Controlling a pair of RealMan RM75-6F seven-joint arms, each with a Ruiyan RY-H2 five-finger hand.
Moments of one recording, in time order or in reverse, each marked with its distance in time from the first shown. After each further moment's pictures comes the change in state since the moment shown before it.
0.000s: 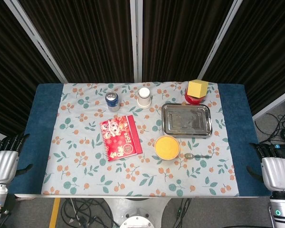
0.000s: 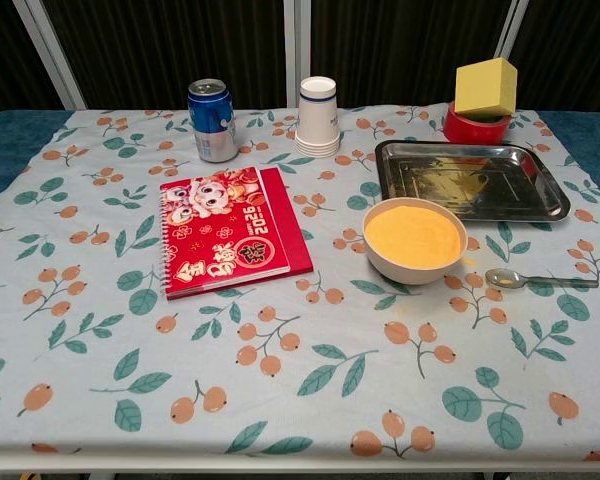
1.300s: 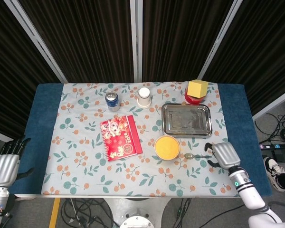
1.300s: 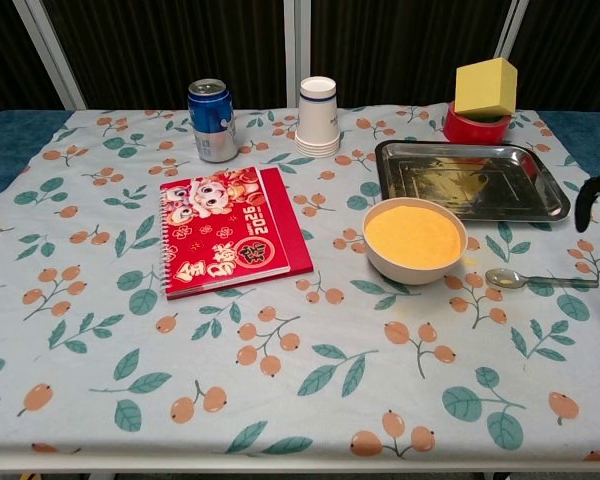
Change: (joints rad) left arm 0.016 -0.034 0.020 0.042 -0.006 -0.014 -0.055; right arm 0.322 -0.173 0.037 0.097 0.135 -0.522 -0.102
